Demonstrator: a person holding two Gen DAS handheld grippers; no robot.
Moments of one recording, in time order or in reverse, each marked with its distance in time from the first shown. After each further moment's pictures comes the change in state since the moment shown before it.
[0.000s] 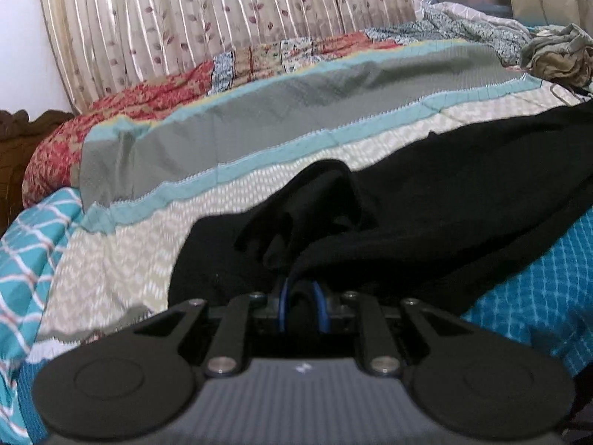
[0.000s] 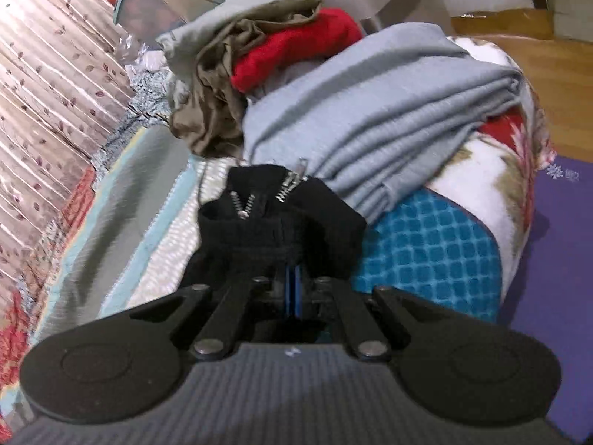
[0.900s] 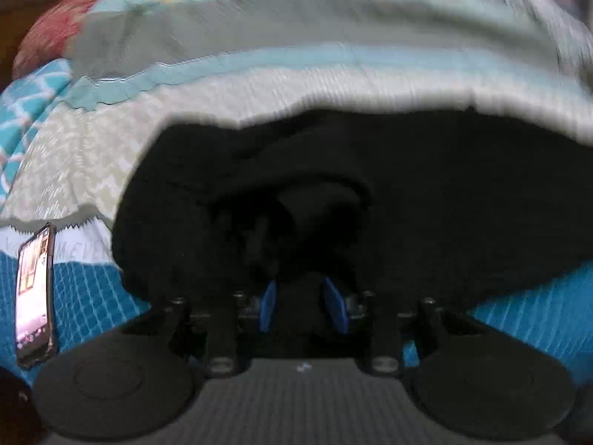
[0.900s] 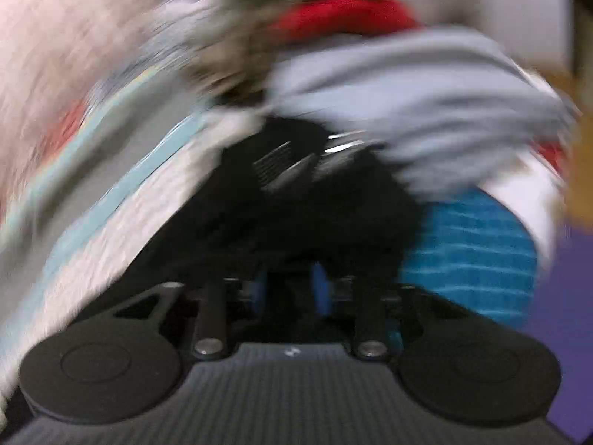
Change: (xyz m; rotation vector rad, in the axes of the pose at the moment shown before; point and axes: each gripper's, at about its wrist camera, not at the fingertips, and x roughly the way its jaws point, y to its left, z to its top) left arm 0.048 -0.004 0.018 -0.228 0.337 -0.056; right arm 0.041 0.027 -0.008 -0.124 0.017 -0.077
